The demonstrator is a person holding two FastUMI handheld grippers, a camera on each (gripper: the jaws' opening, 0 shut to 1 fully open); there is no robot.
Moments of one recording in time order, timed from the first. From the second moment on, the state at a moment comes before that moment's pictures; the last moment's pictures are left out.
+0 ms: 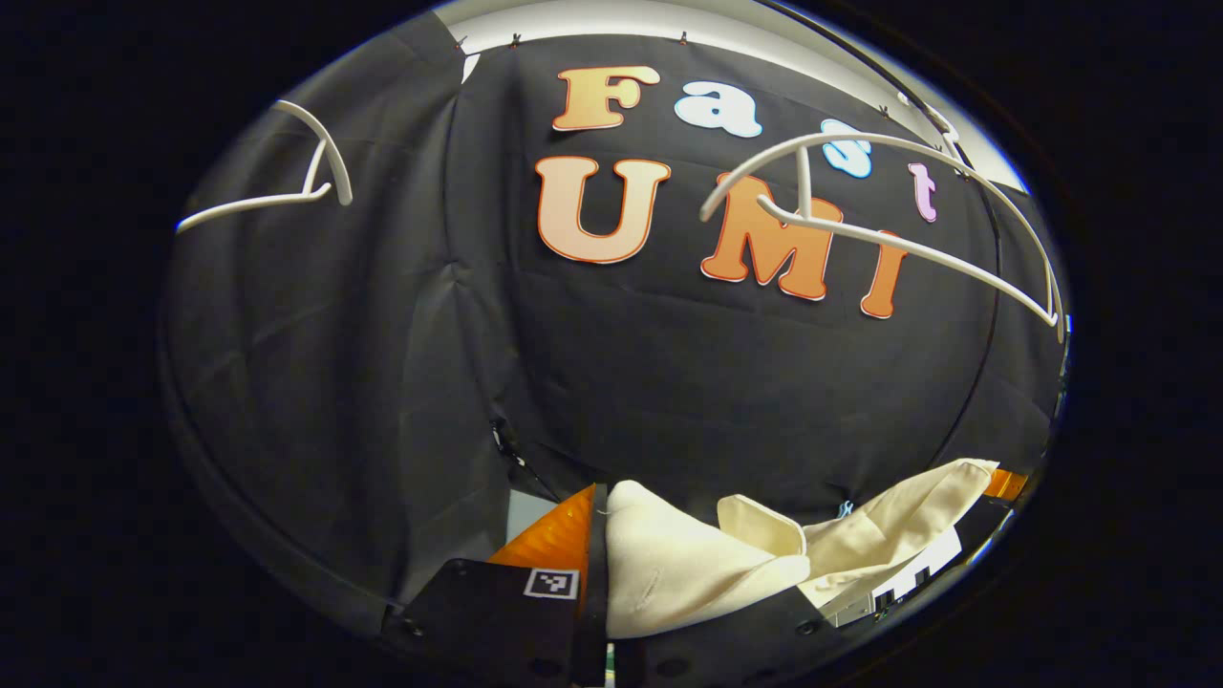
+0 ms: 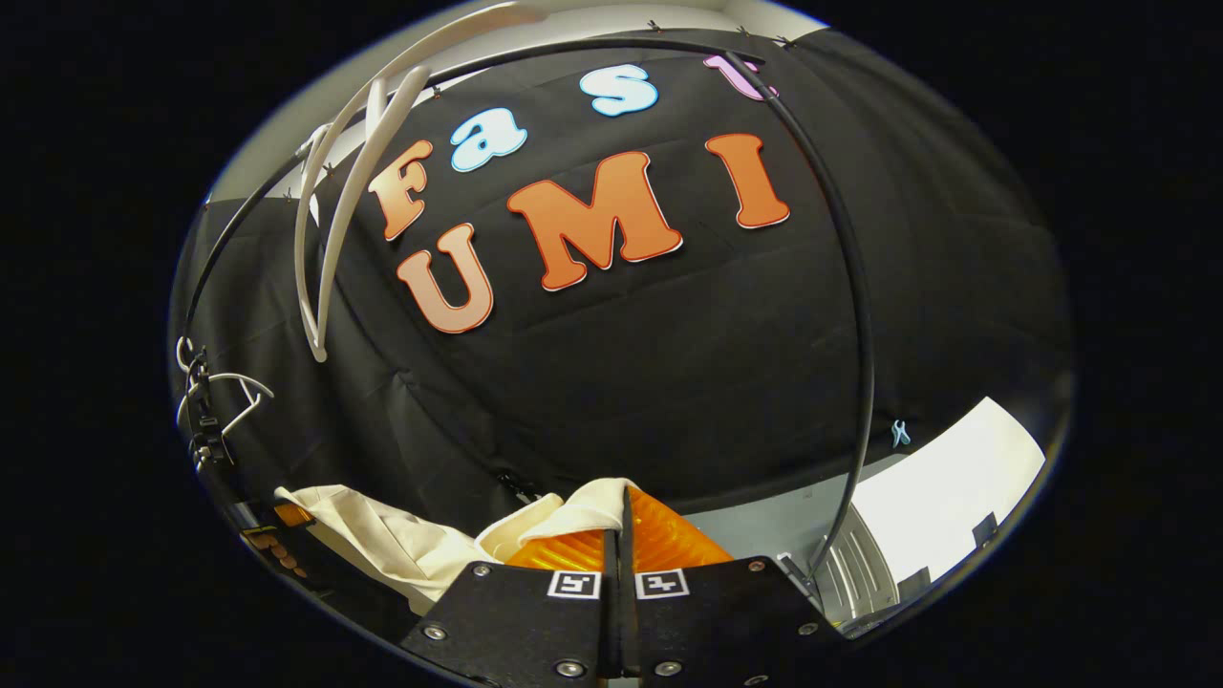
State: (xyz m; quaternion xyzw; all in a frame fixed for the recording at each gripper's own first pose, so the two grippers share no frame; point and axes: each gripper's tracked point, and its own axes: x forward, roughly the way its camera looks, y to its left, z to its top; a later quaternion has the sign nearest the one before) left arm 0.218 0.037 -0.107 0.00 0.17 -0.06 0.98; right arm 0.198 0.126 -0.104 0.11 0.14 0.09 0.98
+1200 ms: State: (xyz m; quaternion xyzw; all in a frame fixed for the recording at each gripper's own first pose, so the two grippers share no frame) left arm 0.204 0.005 -0.207 0.01 0.29 -0.07 0.95; right arm 0.199 0.249 -0.201 0.03 0.21 0.13 0.97
